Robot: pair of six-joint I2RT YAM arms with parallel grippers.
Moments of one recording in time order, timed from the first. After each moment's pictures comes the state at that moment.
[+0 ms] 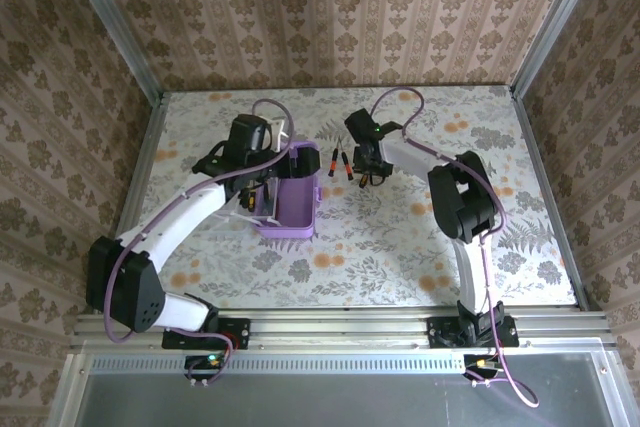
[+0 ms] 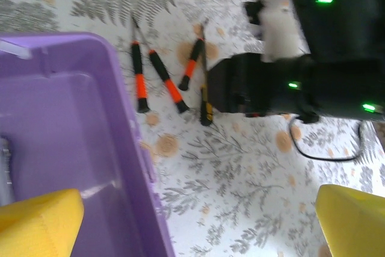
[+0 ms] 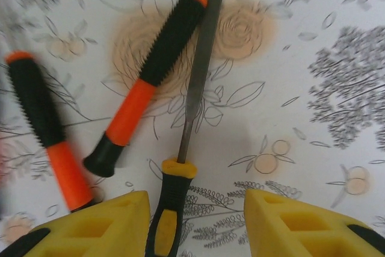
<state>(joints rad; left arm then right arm) -0.52 1.39 1.11 -0.40 0.34 -0.43 0.46 2.14 1.64 -0.76 0.22 0.63</state>
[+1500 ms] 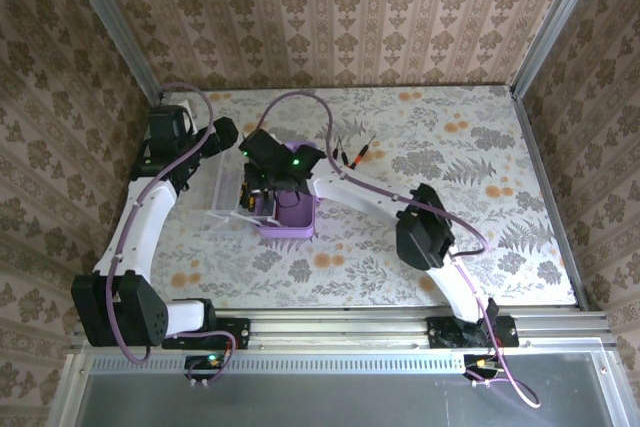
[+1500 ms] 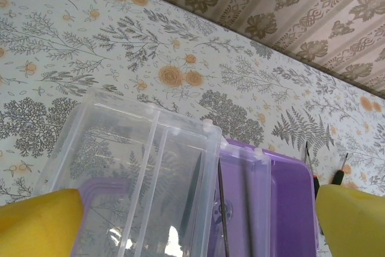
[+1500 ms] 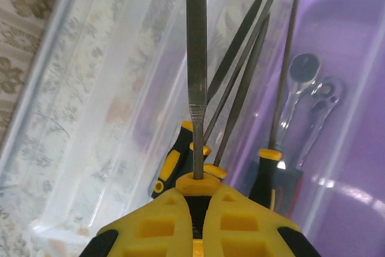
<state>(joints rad) -0.07 1.27 1.12 -0.45 0.16 -0.41 0.94 2.26 2.13 -0.71 0.10 0.70</state>
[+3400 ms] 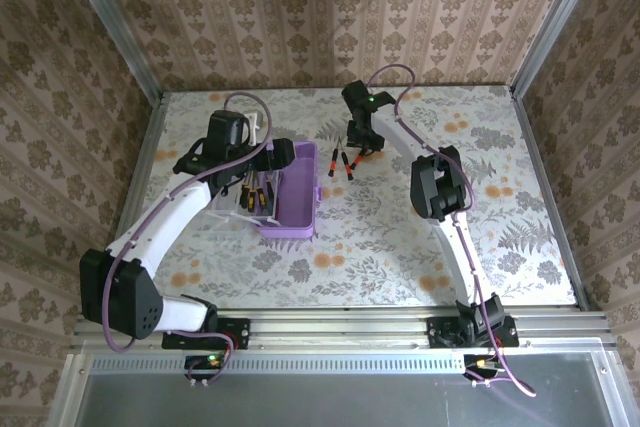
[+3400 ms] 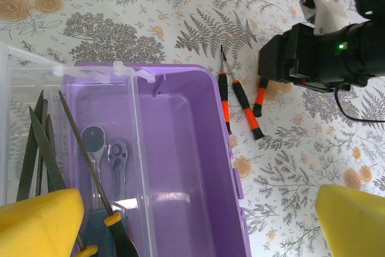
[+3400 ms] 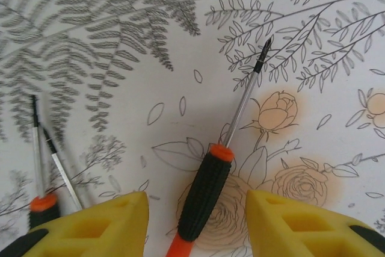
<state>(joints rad) -0.40 1.35 1.12 -0.48 0.19 -0.38 0.38 2.55 2.35 -1.07 0.15 0.61</state>
